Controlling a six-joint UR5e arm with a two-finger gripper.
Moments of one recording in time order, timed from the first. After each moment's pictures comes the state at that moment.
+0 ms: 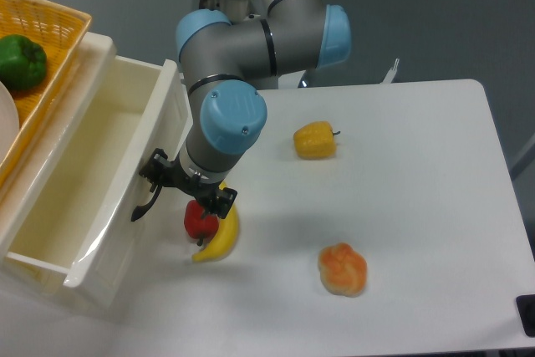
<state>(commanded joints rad) 2.28 -1.95 -1.42 -1.45 1.19 0.64</state>
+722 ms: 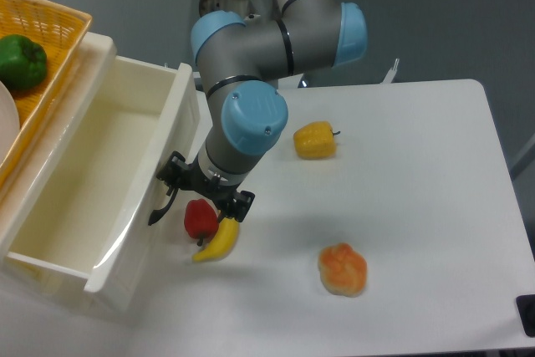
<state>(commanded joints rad) 2.32 -1.96 -1.41 -1.46 1.21 0.69</state>
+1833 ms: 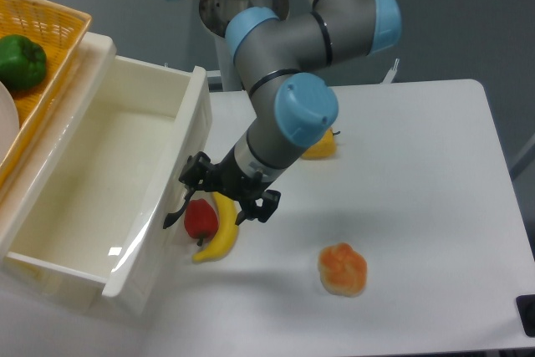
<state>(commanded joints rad) 2.42 -1.95 -1.42 -1.45 1.07 0.67</state>
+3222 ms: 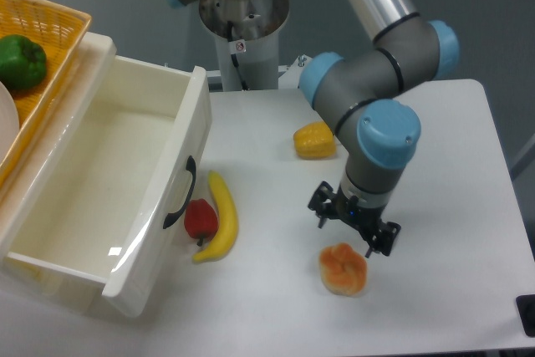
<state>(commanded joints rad) 2.55 -2.14 -1.34 -1.16 1.50 1.34</state>
